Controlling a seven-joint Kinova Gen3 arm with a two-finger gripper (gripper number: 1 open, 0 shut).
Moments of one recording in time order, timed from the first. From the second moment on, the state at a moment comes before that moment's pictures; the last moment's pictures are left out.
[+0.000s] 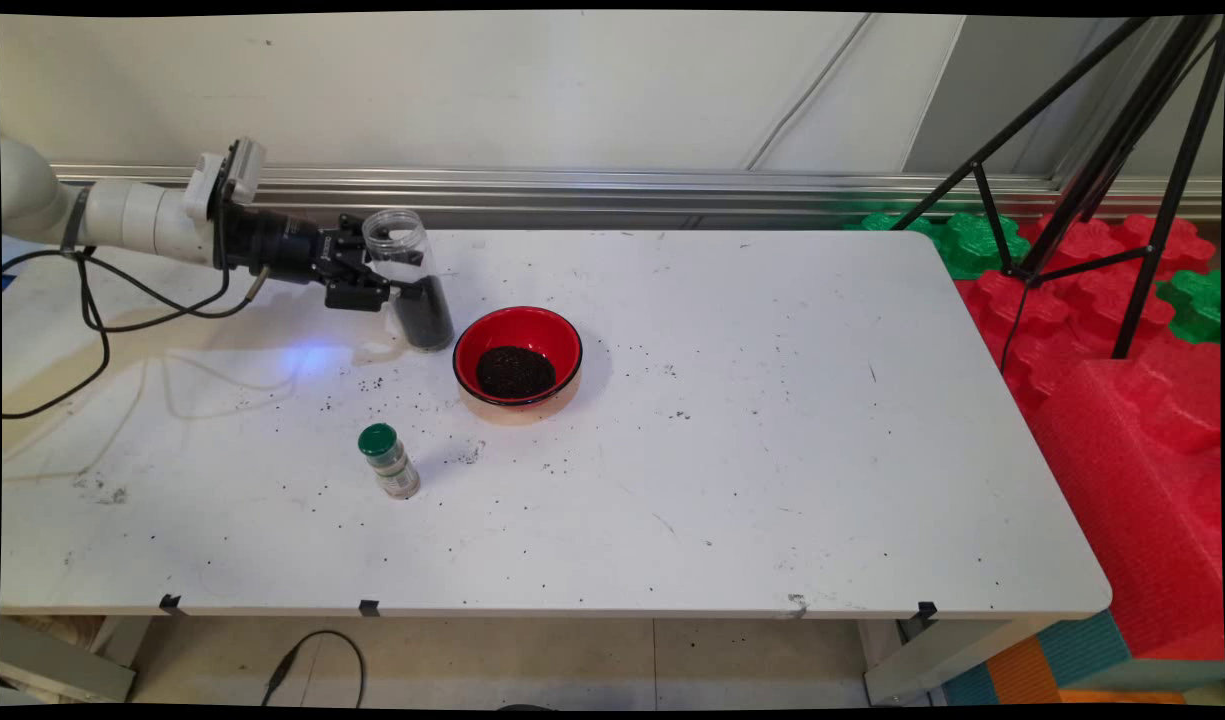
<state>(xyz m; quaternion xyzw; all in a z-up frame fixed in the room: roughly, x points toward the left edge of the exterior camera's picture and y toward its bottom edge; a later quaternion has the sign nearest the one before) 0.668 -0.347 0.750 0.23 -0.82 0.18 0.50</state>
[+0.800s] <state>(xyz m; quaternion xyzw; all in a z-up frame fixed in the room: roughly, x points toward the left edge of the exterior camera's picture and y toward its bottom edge) 0.644 -0.363 0.786 0.19 -0.82 0.23 0.48</state>
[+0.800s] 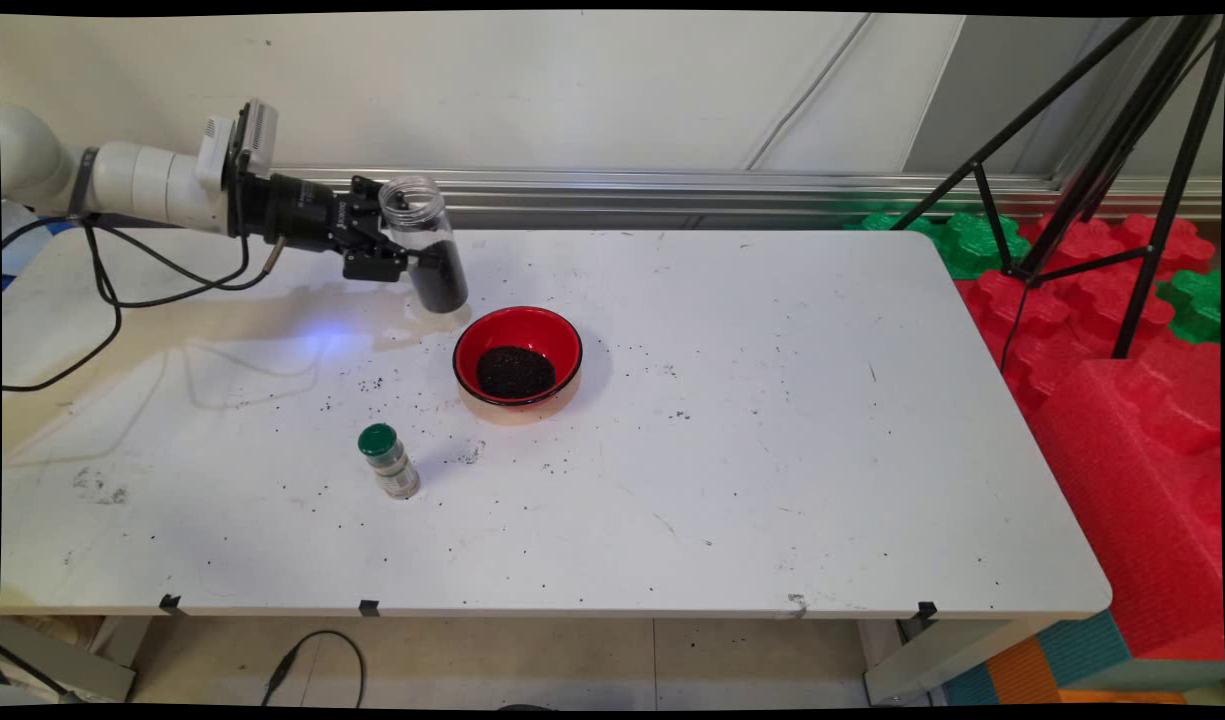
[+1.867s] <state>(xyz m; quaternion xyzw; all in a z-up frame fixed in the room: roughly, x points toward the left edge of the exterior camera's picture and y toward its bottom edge) 0.592 -0.390 0.794 0.02 -0.85 0.35 0.39</state>
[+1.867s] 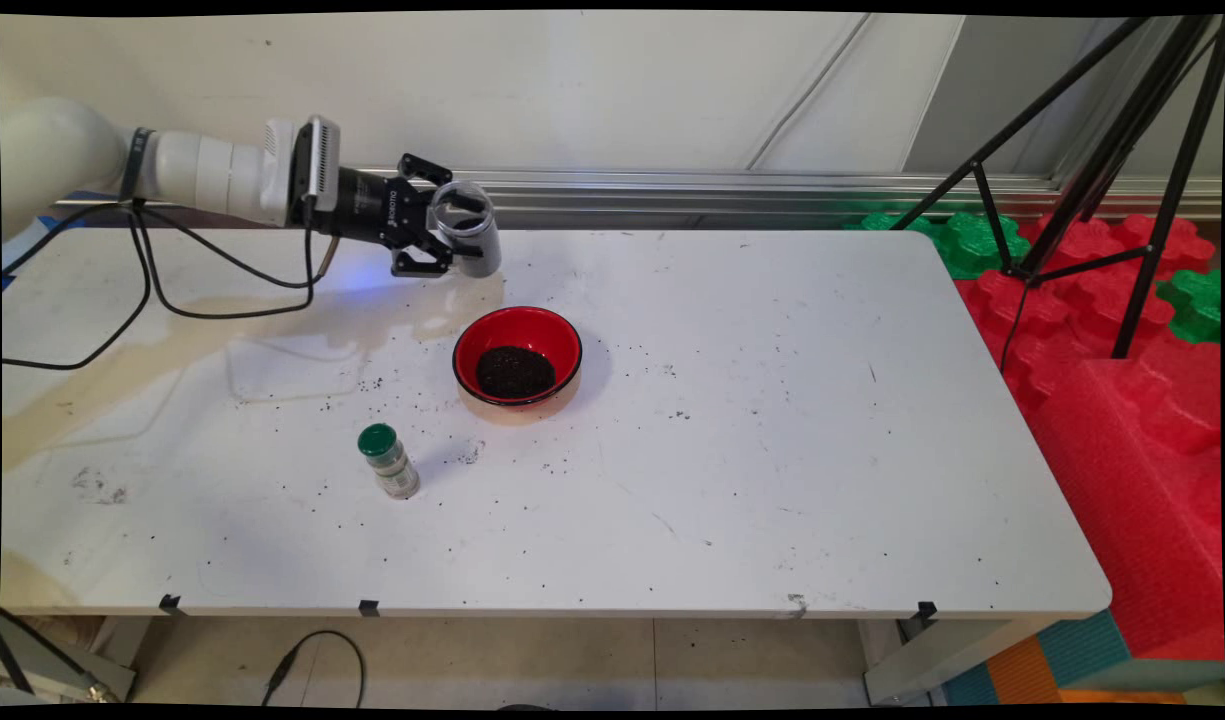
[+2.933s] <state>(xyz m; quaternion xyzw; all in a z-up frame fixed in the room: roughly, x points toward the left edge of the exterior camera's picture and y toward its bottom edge) 0.550 -0.397 0.787 -0.19 -0.84 0.46 0.22</state>
